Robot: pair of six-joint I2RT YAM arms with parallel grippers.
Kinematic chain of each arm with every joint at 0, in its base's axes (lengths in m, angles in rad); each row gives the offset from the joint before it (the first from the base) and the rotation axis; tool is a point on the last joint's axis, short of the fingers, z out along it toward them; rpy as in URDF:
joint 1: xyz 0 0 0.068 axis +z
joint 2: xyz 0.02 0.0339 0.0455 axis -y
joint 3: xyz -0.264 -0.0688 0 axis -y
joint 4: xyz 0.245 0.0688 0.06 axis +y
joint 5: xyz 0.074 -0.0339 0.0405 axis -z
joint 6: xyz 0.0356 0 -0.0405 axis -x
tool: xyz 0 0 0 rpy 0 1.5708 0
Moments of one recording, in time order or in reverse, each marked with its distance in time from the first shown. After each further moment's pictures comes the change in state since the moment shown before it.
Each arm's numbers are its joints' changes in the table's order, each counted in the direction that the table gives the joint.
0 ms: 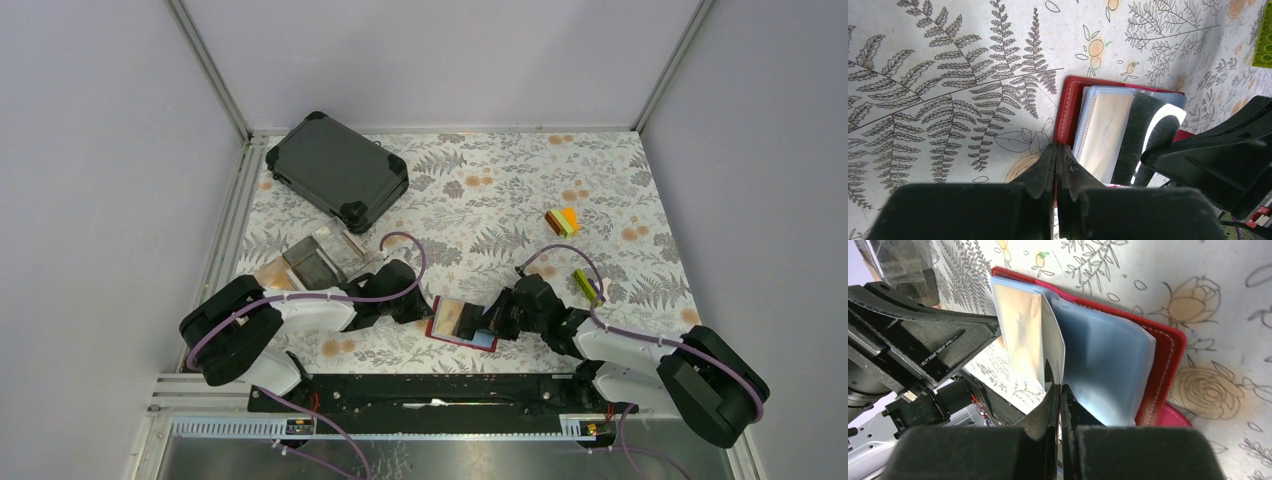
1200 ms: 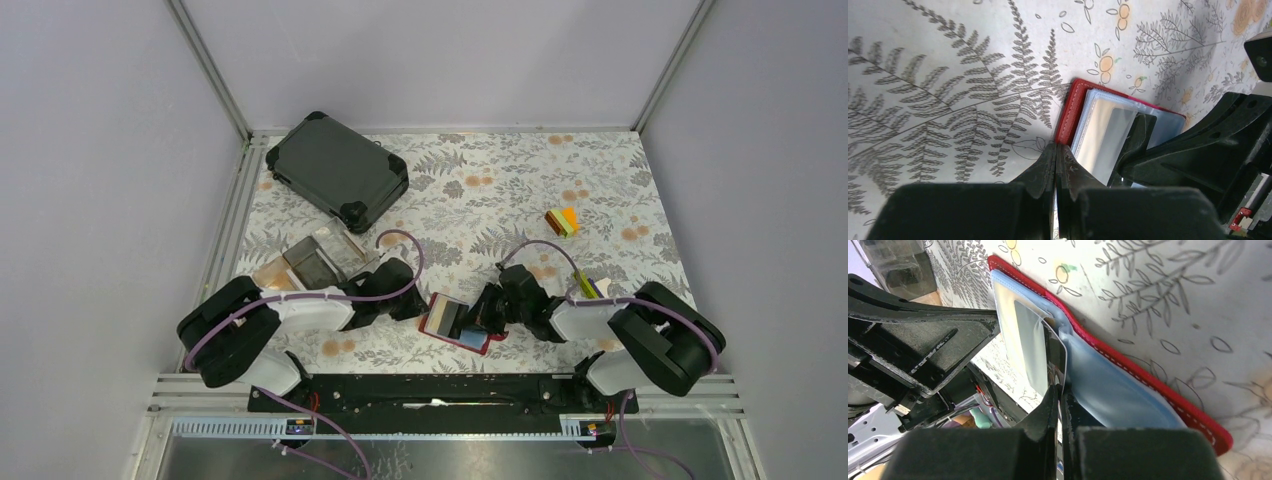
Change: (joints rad) left arm 0.009 0.008 0.000 0.009 -0.031 -0.019; right arm 0.002 -0.280 0.071 -0.166 -0.117 0.007
